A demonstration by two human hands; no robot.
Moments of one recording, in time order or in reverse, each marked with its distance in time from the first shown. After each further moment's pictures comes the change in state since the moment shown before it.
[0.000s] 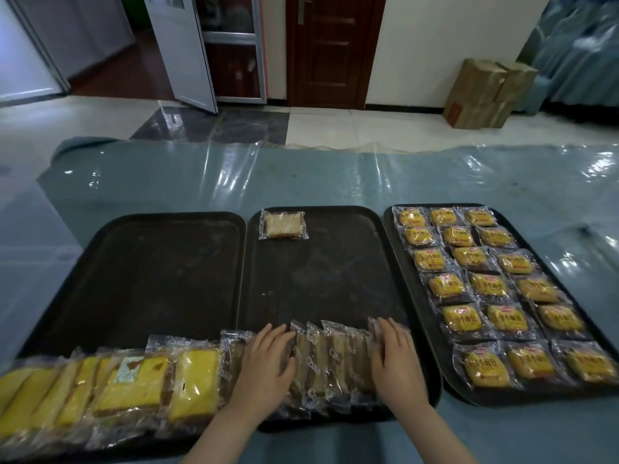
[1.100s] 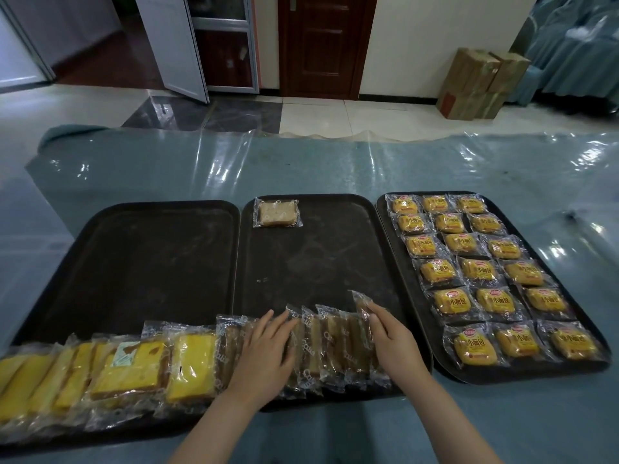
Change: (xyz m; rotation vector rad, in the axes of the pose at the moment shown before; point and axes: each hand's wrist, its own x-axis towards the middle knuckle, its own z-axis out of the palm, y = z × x) left_hand -0.014 0.010 -0.001 0.088 -0.066 0.070; right_hand -0.010 -0.020 -0.034 0.446 -0.123 0.120
